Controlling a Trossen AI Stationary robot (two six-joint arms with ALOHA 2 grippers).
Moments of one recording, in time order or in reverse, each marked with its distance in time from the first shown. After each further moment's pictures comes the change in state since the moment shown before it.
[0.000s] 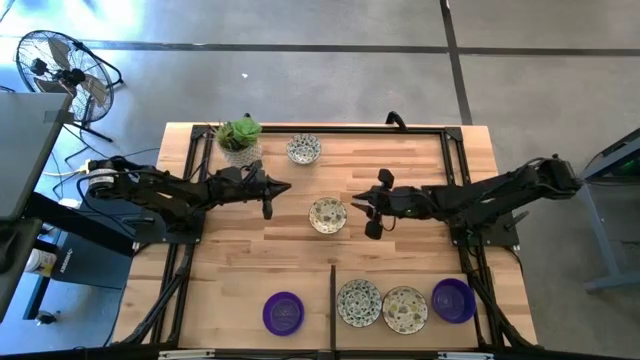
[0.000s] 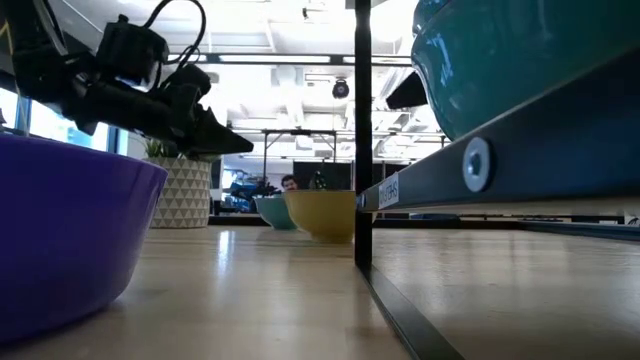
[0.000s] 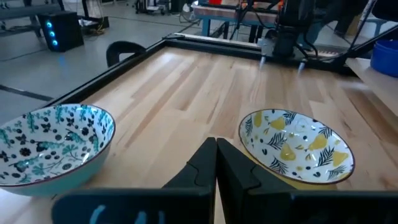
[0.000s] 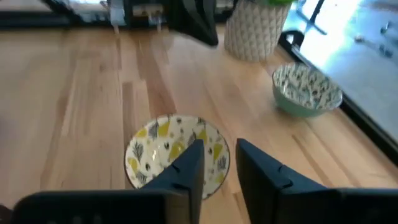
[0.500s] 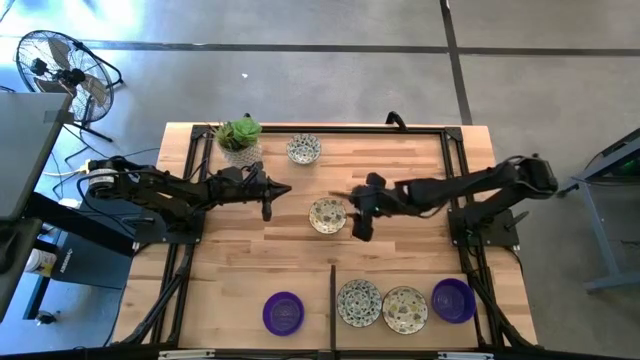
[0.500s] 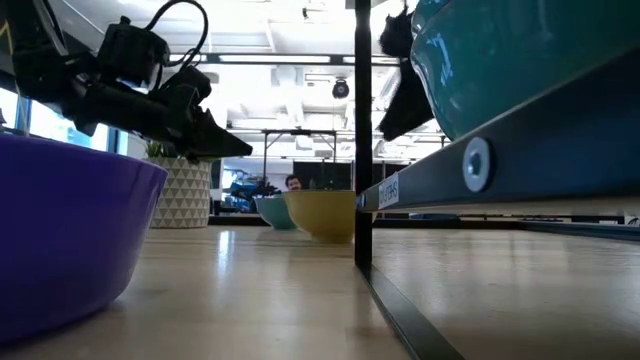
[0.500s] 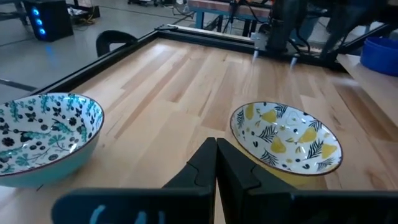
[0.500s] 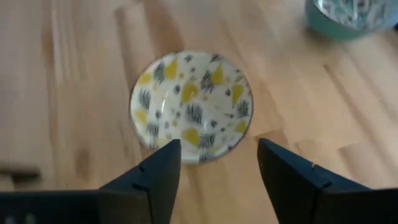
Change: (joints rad) left arm 0.000 0.000 0.000 -0.025 0.035 -0.027; right arm -0.052 0.217 0.302 -0.461 -0.122 0.176
